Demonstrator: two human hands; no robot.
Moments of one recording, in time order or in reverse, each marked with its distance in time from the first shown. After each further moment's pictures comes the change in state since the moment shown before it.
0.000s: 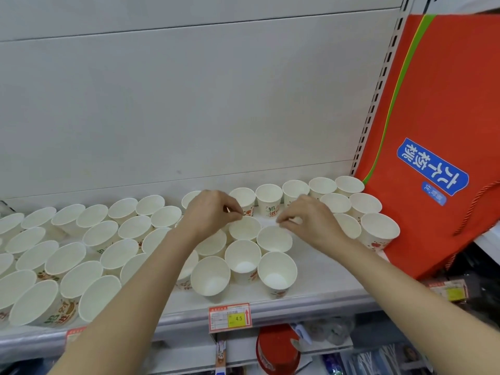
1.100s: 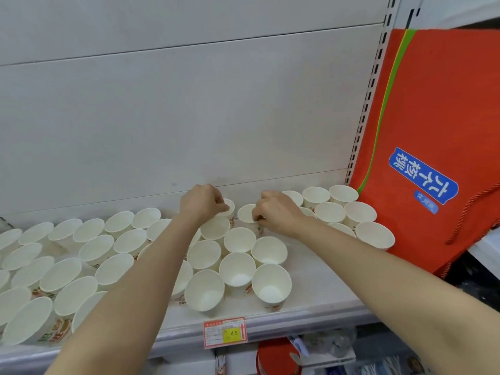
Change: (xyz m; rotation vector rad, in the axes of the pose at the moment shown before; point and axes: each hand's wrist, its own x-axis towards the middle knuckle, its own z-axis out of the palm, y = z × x) left_hand 0.061 -0.019 -0.001 0.236 -0.015 -0.282; right_hand 0.075 0.007 0.033 -0.357 -0.320 -0.181
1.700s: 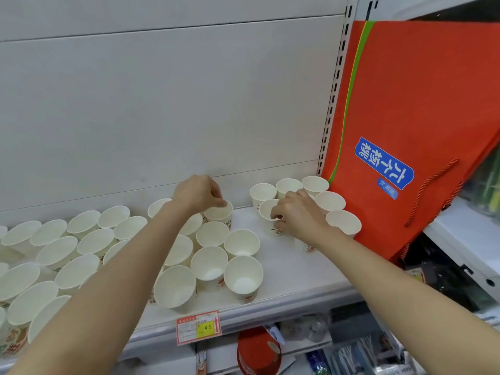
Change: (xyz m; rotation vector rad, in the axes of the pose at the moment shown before) left_hand 0.006 0.043 0.007 0.006 -0.083 0.185; right_hand -0.091 0.035 -0.014 -0.058 0.061 0.204
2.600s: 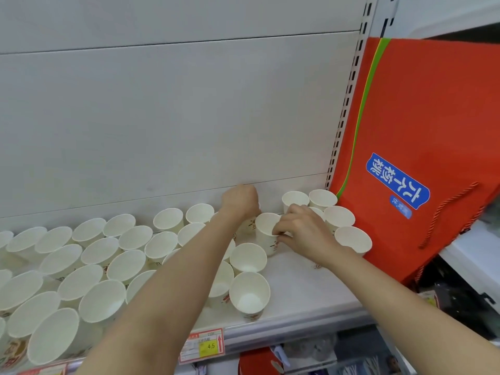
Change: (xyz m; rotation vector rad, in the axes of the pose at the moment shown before) left_hand 0.039 0.070 0.038 0.069 -0.039 -0.009; right_hand -0.004 -0.007 -0.003 0.179 0.112 -0.072
